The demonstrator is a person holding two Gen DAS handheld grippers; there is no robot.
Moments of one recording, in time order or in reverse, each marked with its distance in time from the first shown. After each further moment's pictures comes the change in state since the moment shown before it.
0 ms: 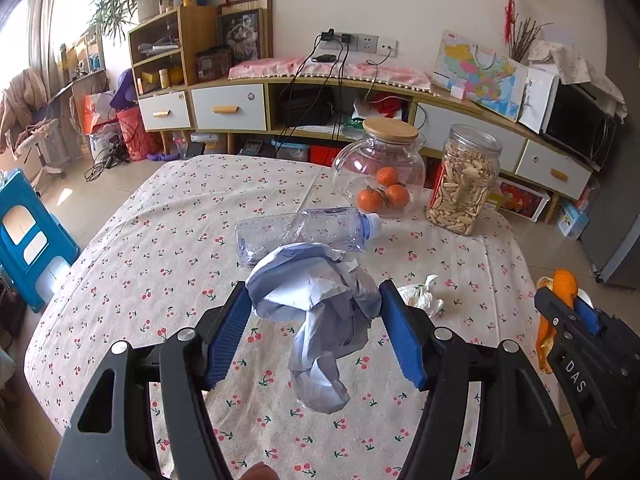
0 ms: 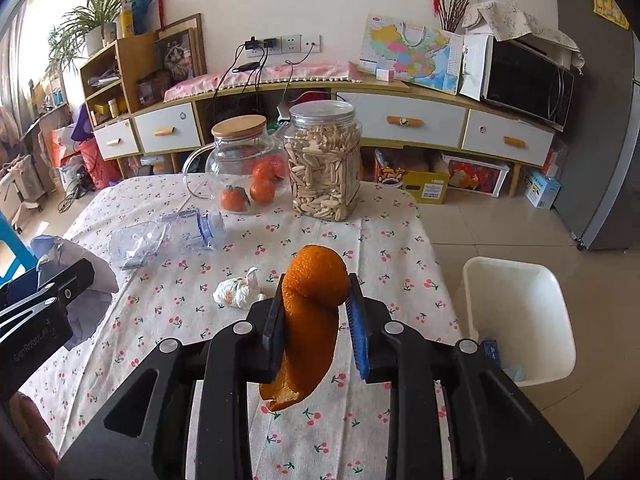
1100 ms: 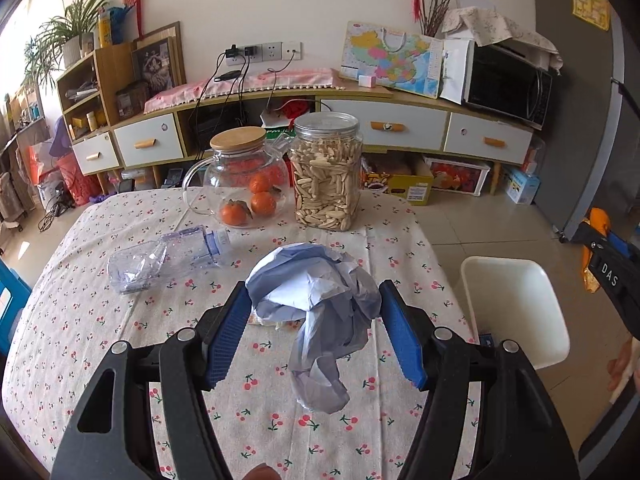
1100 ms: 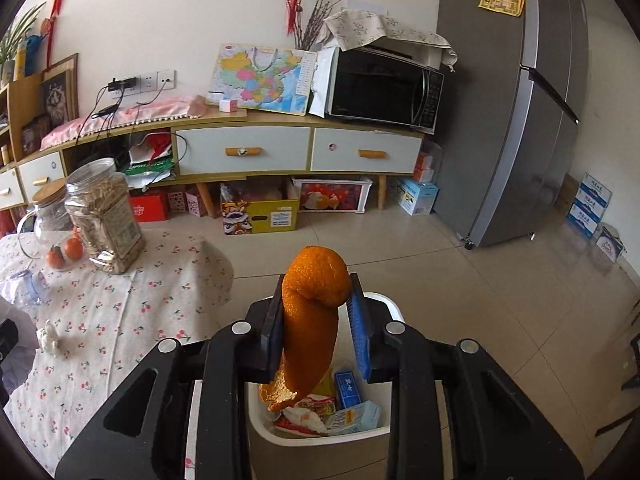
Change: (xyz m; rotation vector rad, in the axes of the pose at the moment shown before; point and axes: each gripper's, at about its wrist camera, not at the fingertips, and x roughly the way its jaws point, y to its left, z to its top) left arm 0.003 -0.153 -0.008 0.182 -0.032 -0.158; right arm -0.015 -0.201 0.011 0.138 -0.100 -0.405
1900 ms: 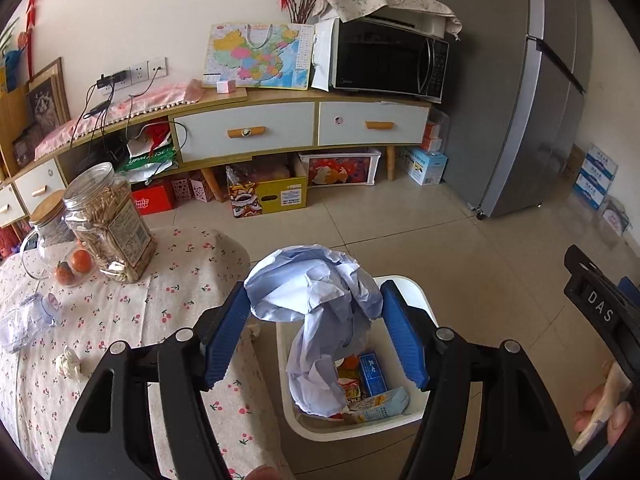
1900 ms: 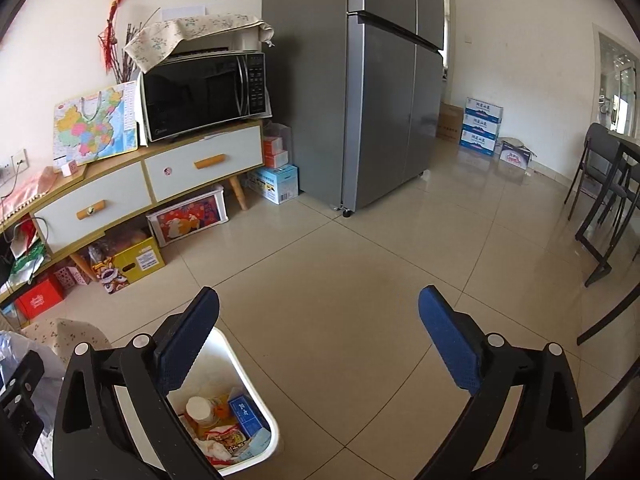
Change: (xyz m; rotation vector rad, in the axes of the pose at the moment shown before) left arm 0.027 -0.222 0.044 0.160 0.012 -0.271; right arm 0.015 -0.183 -0.007 0.363 0.033 -0.357
